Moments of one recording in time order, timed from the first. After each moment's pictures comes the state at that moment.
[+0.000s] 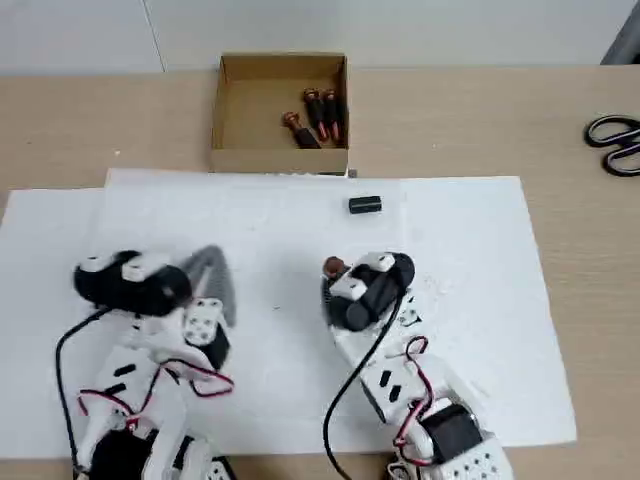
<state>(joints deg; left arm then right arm) 10.6 -103.4 74.7 55.2 15.1 -30.7 -102.9 93.9 36.8 2.5</state>
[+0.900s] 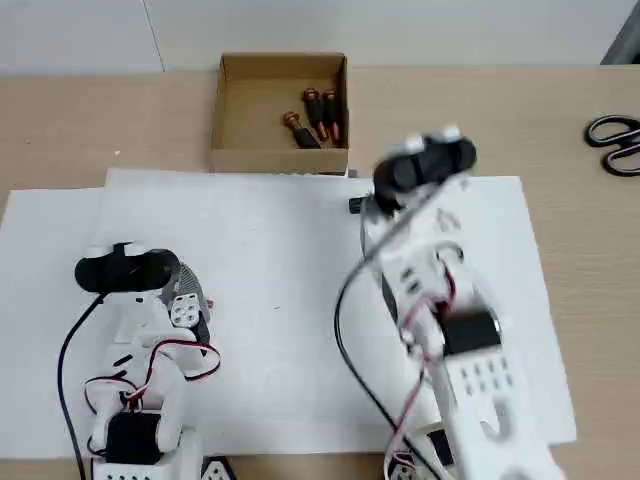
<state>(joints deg) -2.0 -103.4 87.5 55.2 12.4 -17.0 -49.1 49.3 34.8 -5.1</state>
